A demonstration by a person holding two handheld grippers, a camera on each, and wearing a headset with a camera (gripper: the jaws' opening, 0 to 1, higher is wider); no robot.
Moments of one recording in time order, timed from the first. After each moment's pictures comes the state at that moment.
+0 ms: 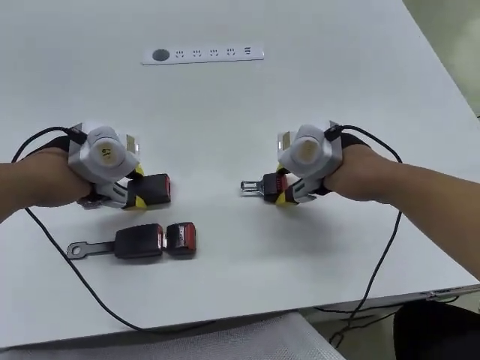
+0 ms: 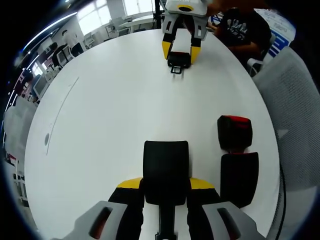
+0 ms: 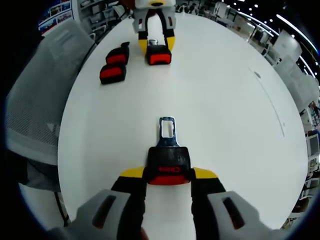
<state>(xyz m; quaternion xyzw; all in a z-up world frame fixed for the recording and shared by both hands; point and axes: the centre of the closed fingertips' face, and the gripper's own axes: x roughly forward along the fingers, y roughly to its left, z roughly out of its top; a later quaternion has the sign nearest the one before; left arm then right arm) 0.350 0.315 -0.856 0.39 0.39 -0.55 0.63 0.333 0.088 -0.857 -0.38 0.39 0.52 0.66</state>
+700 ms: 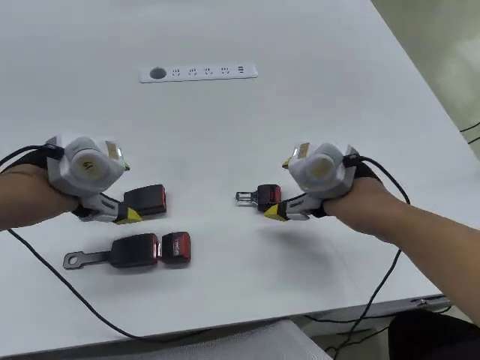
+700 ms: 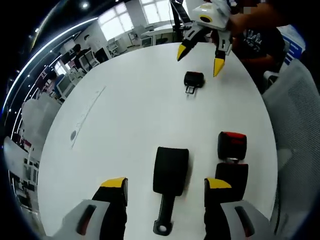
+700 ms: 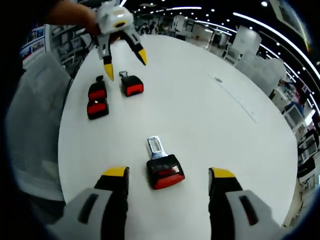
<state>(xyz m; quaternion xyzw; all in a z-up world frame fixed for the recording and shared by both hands) 0.343 0.327 -0.807 0.37 0.34 -0.49 0.71 0.332 0.087 -0.813 -0.27 0.32 0.43 0.80</state>
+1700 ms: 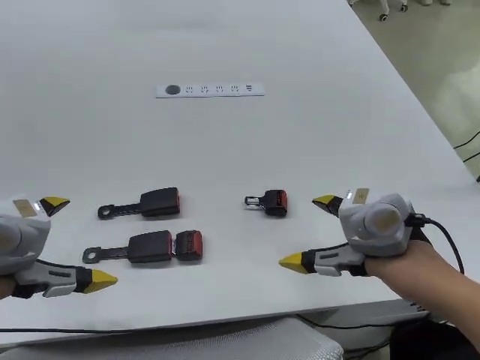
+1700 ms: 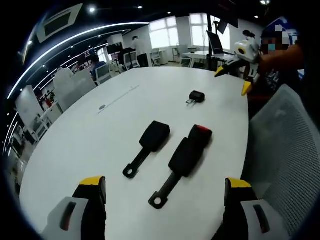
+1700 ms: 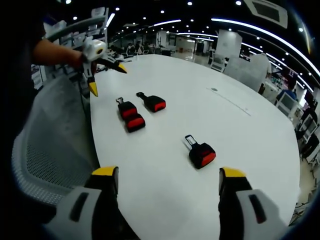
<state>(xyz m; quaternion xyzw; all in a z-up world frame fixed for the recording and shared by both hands) 0.247 0.400 -0.777 0.22 0.32 -0.40 0.83 0.236 0.087 -0.784 -0.20 0.31 0.41 0.83</state>
